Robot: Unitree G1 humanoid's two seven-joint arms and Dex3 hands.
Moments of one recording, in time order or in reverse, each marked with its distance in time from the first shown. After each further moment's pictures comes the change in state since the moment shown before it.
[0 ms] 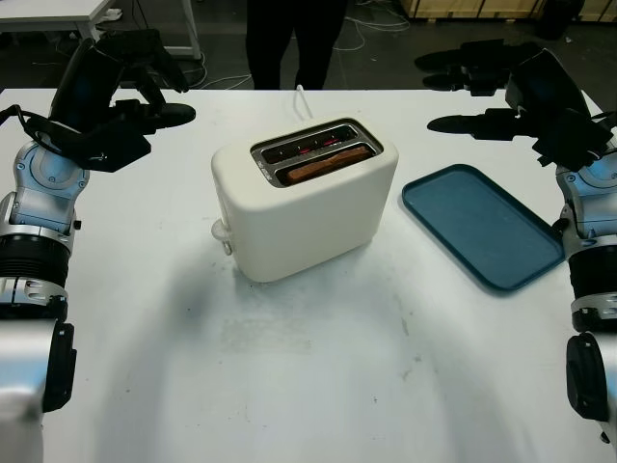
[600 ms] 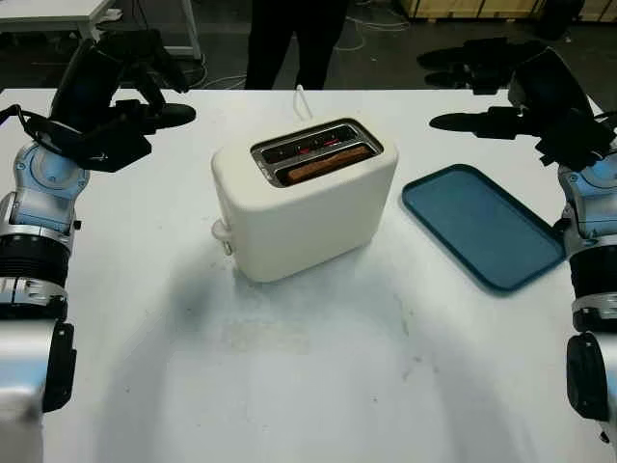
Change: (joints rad) left arm 0.000 0.000 0.000 0.000 0.002 0.000 0.001; right arm 0.000 0.000 -0.006 0.003 0.000 -0.011 0.000
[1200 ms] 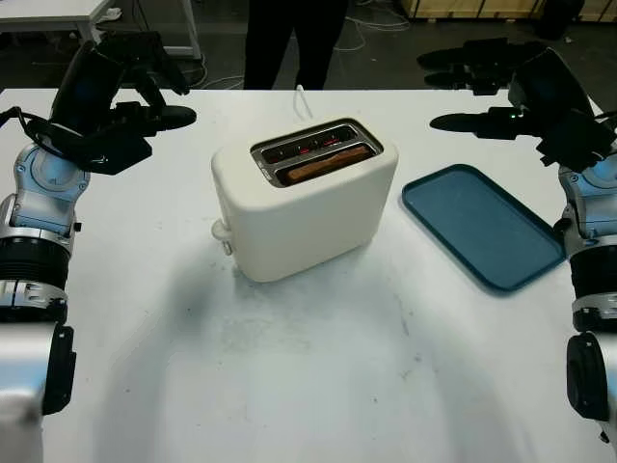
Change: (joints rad) left arm 0.013 0.000 0.000 -0.015 0.000 0.002 0.004; right arm 0.000 0.000 -0.003 0.001 0.001 -0.008 0.008
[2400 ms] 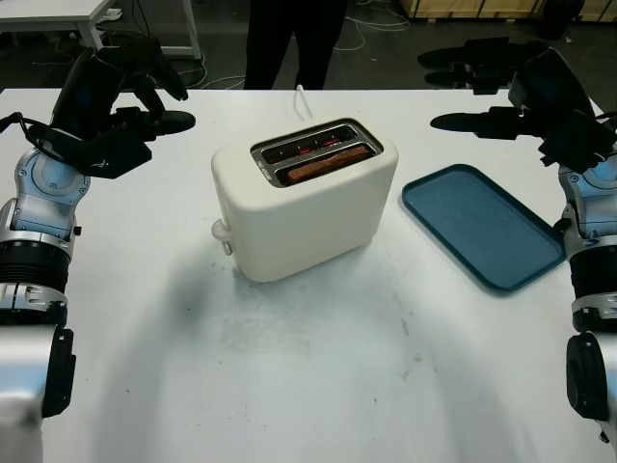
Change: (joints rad) left arm 0.011 0.000 0.000 0.010 0.003 -0.004 0.005; right arm 0.000 0.001 -0.001 0.005 0.010 -0.010 0.001
